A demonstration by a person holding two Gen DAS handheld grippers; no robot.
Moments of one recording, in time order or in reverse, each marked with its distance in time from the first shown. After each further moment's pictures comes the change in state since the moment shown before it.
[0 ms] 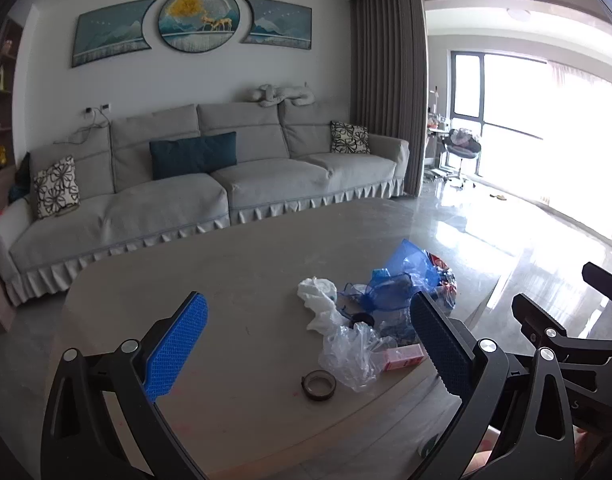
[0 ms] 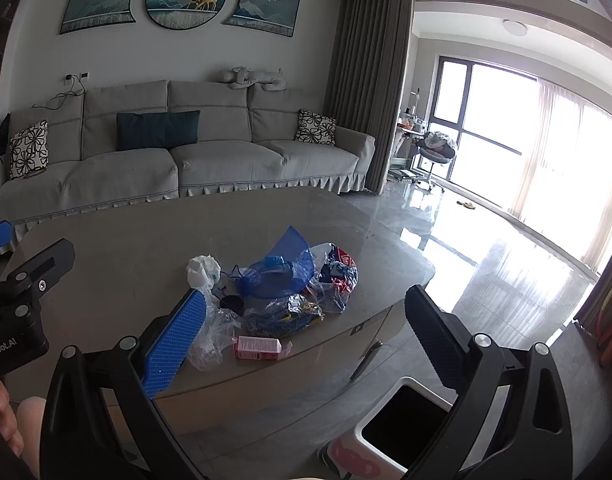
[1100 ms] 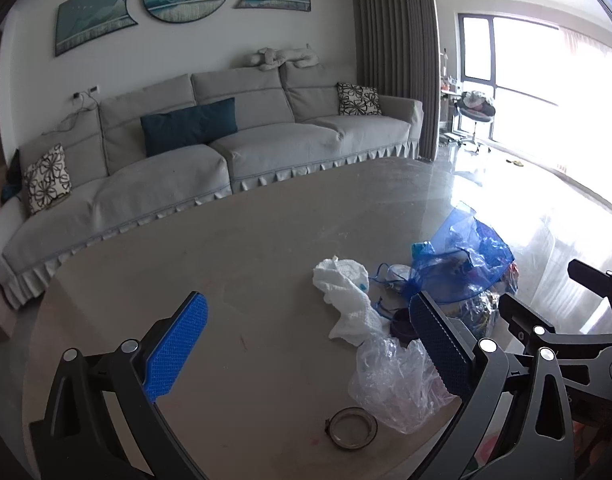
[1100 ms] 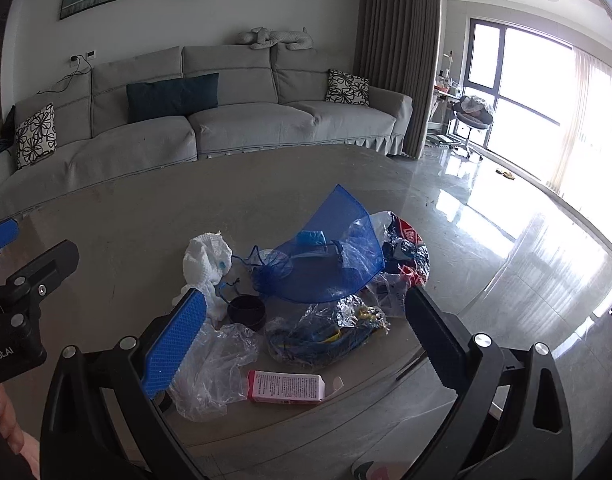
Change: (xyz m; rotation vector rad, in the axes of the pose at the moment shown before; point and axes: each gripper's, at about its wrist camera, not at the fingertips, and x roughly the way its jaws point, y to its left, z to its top) left arm 0.150 0.008 -0.014 0.044 0.123 0.046; right arm 0.159 0.029 -0.017 0.017 0.145 0.141
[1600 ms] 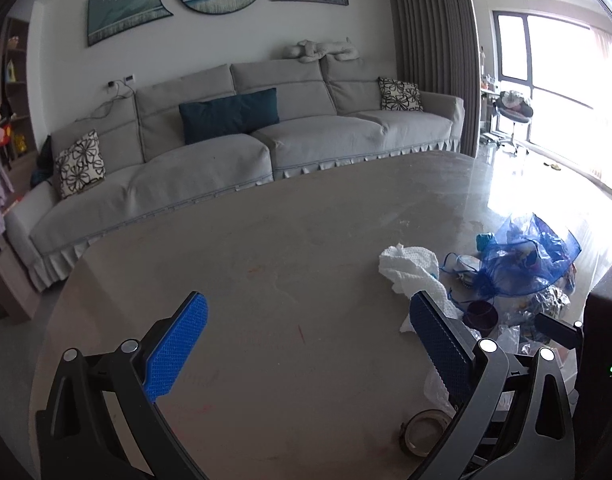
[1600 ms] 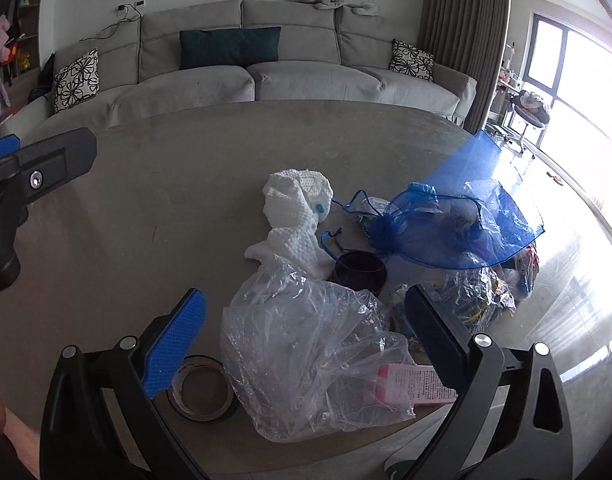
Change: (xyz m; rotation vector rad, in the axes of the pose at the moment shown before) left arm 0.025 0.047 -0.017 -0.044 0.006 0.137; right arm 0.062 0.091 -0.028 -0.130 0.130 0.134
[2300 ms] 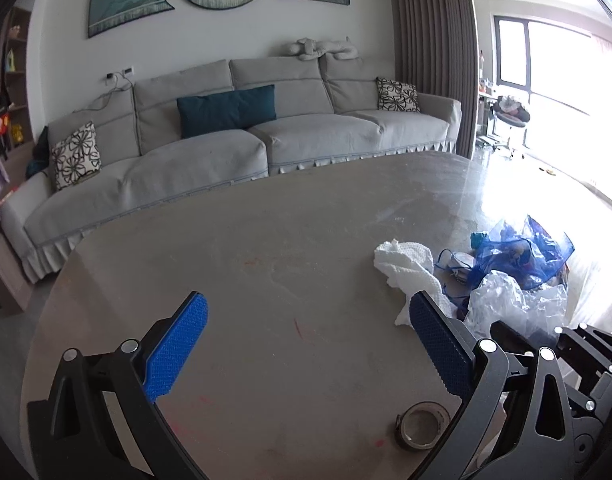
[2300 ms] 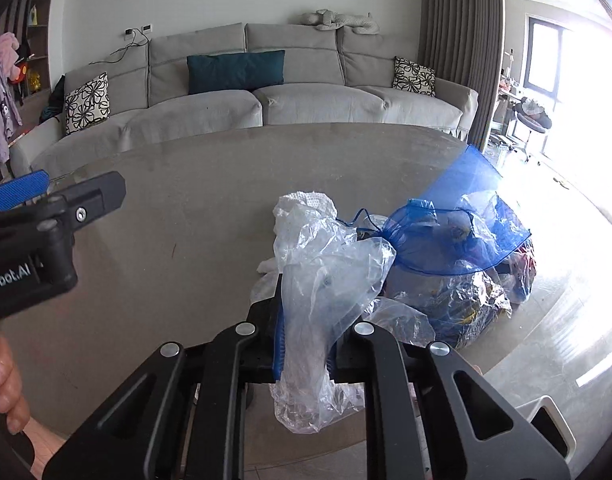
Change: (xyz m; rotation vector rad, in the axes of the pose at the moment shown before) left arm 0.002 -0.003 -0.009 -0.018 0.005 -0.034; right arm -0.035 -0.010 -0.004 0.031 -0.123 0.042
